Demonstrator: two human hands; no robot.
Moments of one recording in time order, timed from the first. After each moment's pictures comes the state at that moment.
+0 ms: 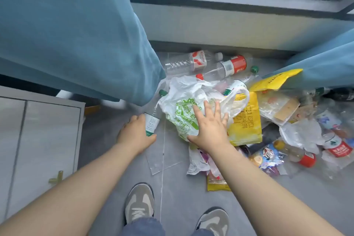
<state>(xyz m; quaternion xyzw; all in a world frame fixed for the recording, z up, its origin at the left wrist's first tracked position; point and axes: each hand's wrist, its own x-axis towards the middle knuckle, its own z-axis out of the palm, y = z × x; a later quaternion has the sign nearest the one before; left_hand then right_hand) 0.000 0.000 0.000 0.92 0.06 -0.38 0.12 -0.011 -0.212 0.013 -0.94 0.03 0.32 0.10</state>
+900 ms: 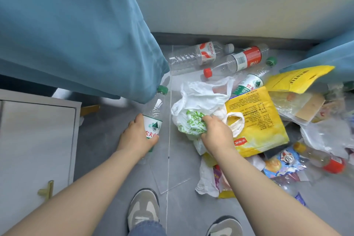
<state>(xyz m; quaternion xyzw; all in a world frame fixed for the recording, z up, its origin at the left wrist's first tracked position) -0.006 0.005 -0.035 0.91 0.13 -0.35 0.16 -0.016 -0.214 -0.050 -0.94 0.10 0.30 0.14</state>
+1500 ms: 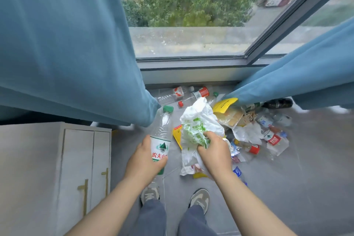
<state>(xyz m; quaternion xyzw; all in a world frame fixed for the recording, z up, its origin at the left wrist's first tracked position) -0.041 -0.028 0.289 0.90 0.08 -0.33 0.27 -0.057 -0.227 0.290 -0.89 0.28 0.20 0.30</state>
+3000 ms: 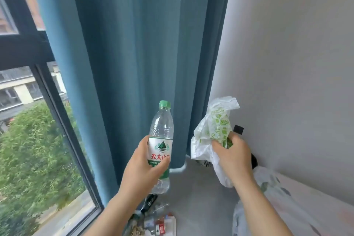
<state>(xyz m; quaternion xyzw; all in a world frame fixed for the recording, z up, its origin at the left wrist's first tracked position) -0.186 -0.425 0.919 0.75 -0.42 -0.20 0.48 -0.363 -0.555 0.935 -0.68 0.50 -0.42 0.34</state>
